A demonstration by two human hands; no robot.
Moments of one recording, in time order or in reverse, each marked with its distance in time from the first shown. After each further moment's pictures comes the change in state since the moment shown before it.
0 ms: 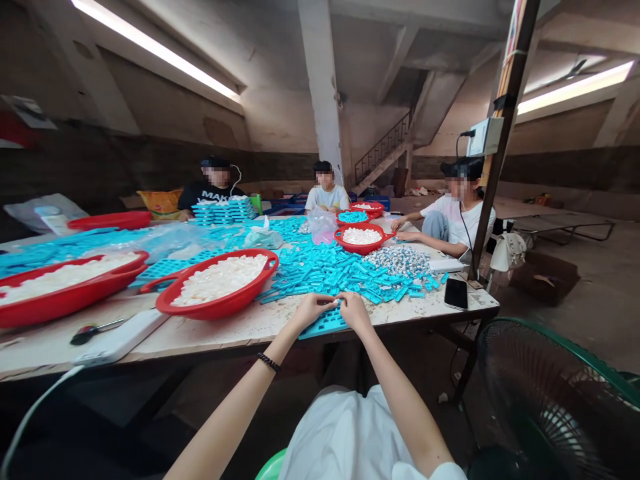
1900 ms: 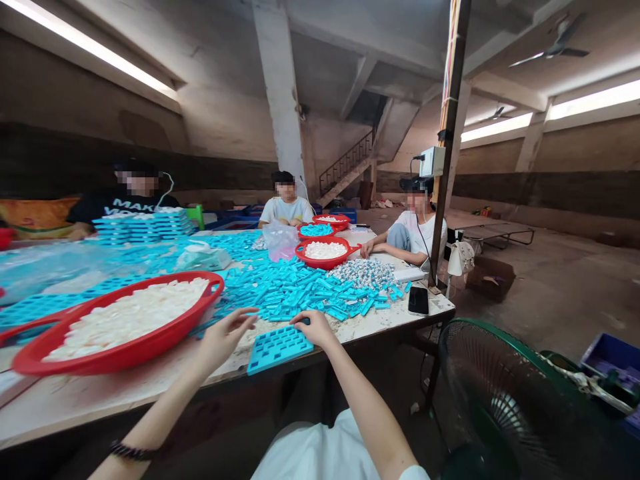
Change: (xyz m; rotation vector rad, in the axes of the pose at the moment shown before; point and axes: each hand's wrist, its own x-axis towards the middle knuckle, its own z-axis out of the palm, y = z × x) left_hand -0.028 0.017 -0.070 0.054 0.295 -0.057; right_hand 0.014 0.002 -0.001 0.295 -0.078 0.014
